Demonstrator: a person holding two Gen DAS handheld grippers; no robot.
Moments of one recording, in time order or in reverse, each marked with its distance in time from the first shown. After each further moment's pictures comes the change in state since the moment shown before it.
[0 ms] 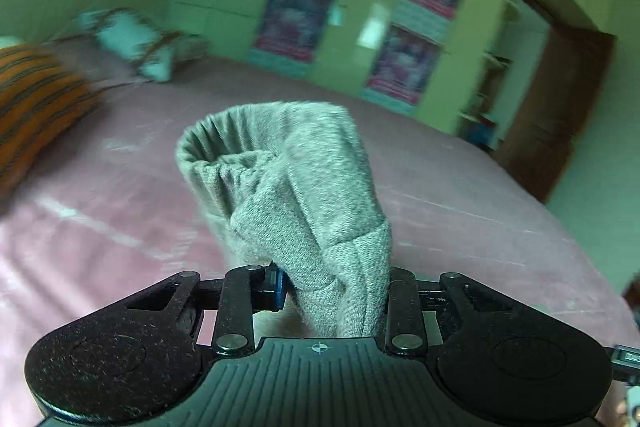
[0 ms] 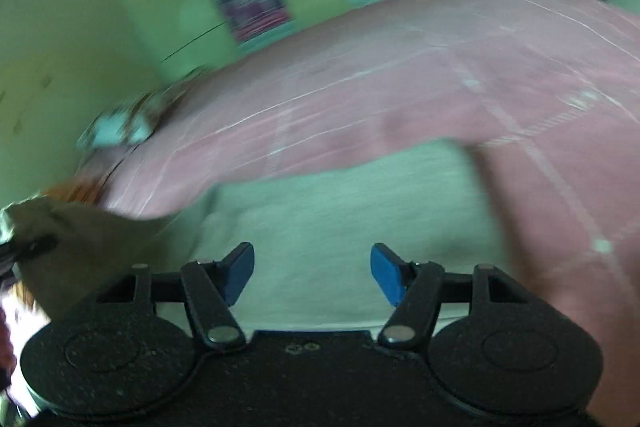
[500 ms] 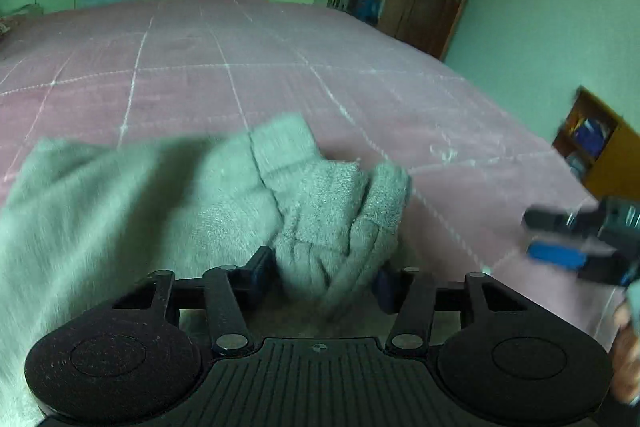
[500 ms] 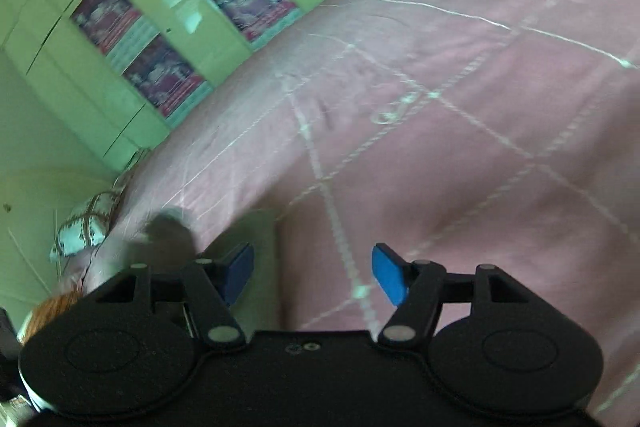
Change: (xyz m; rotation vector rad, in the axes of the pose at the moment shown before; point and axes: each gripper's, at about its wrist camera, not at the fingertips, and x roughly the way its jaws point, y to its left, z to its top) left arm 0.075 -0.255 -0.098 0.285 0.304 -0.229; right arm -0.052 -0.151 0.022 0.302 -0.082 -0.056
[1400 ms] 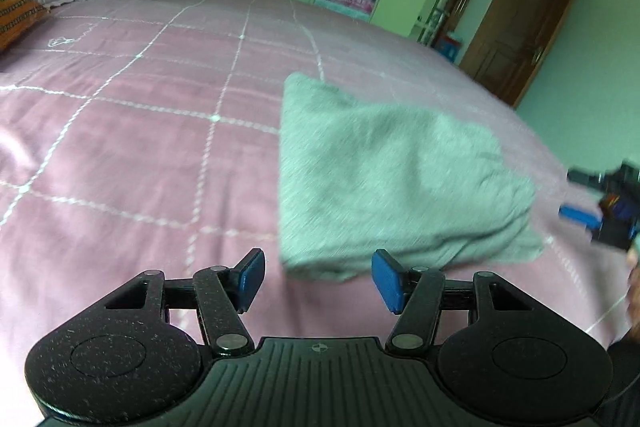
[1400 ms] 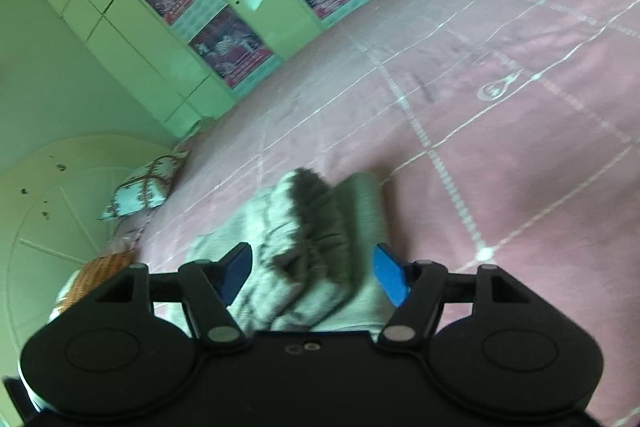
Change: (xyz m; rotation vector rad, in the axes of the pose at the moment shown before) left arm -0.138 0.132 -0.099 -0.238 -0.053 0.140; right arm 0.000 0.059 -0.024 -0.095 0.069 0.188
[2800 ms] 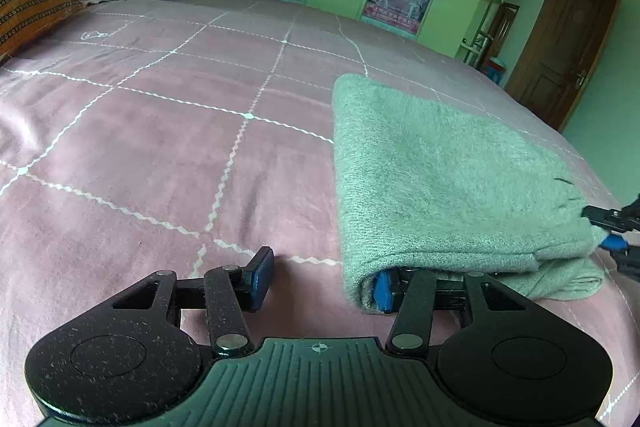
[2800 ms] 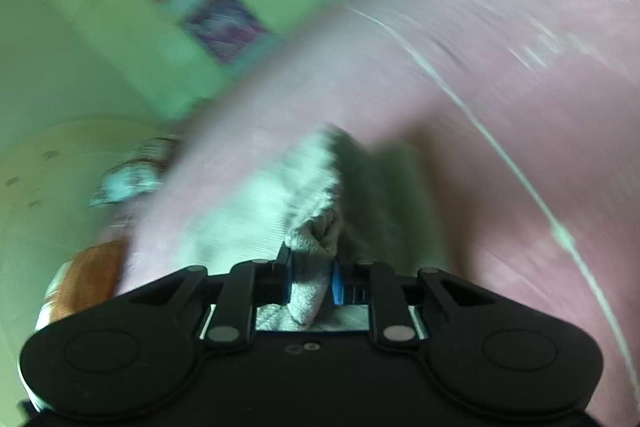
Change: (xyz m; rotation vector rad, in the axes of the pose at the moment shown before) left arm 0.052 0.004 -0.004 -0.074 -0.083 0.123; right arm 0.044 0.016 -0.021 0.056 0.054 -0.058
